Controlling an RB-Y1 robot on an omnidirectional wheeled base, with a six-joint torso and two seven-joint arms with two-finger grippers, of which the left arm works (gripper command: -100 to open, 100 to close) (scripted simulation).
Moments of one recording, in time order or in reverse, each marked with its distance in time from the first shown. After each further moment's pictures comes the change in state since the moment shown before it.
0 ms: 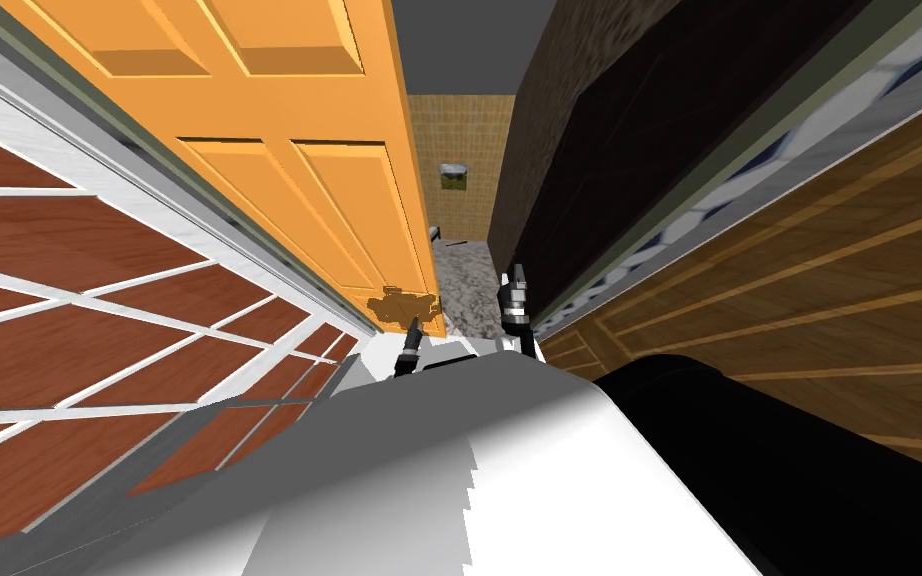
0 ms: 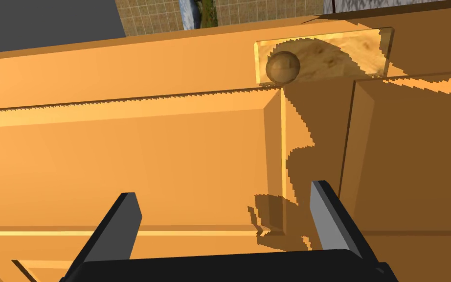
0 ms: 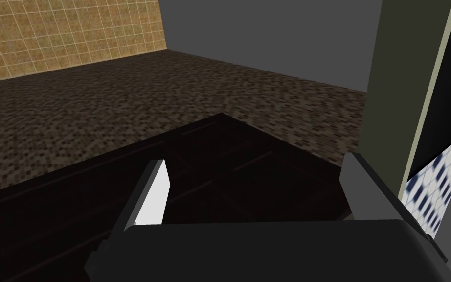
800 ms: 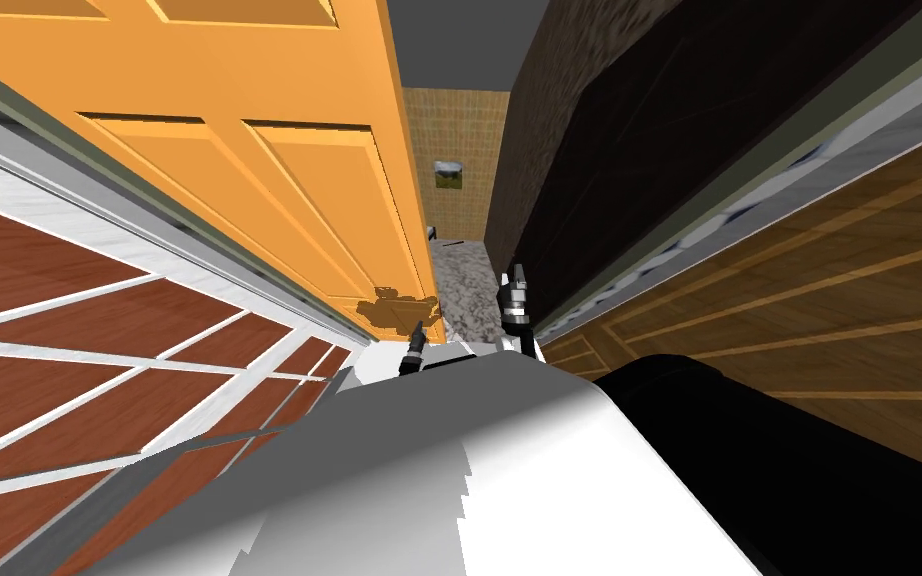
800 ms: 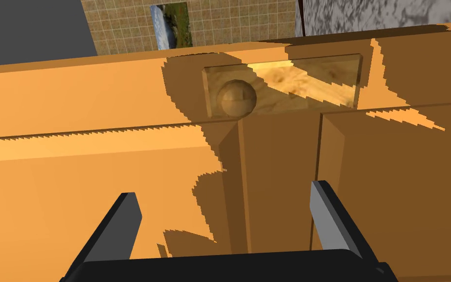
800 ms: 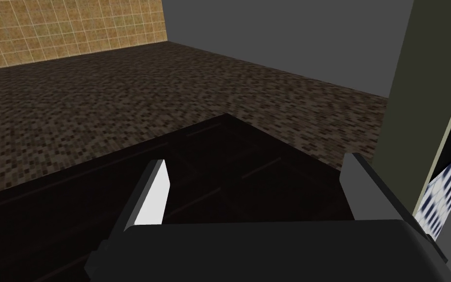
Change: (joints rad) arm -0.041 -0.011 -0.021 0.135 0.000 -0.015 0.004
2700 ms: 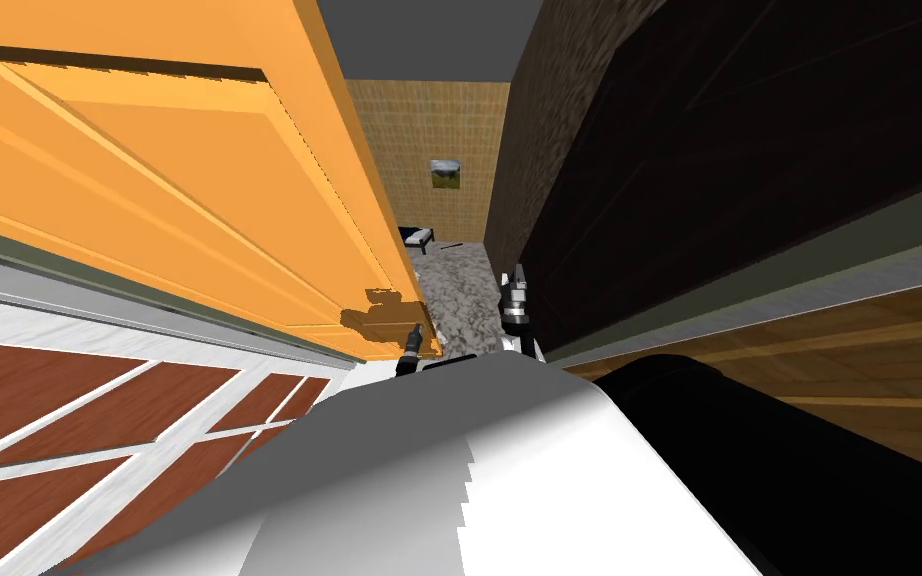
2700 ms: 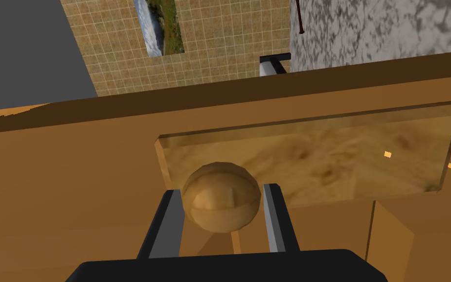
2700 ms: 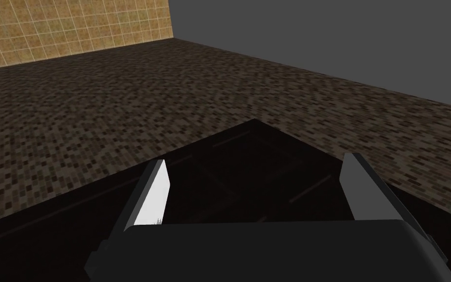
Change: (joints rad) arm -0.031 0.004 0.048 0.055 0.021 0.001 -0.022
